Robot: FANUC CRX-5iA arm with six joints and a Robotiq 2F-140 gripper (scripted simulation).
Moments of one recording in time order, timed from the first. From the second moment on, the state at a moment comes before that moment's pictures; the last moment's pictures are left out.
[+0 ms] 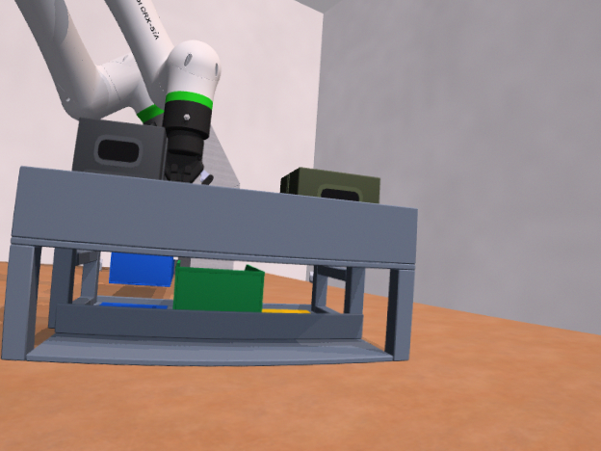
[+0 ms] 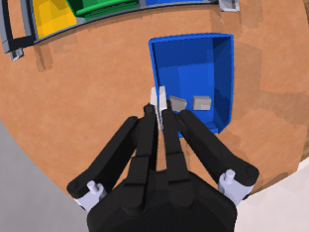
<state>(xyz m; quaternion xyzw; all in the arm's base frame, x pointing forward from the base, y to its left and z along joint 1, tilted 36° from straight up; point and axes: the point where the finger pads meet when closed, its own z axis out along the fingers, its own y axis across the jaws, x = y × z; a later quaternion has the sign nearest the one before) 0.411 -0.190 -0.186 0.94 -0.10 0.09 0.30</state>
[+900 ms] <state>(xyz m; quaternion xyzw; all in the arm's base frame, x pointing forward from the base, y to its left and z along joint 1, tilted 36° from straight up) 0.432 -0.192 -0.181 0.94 -0.10 0.09 0.30</state>
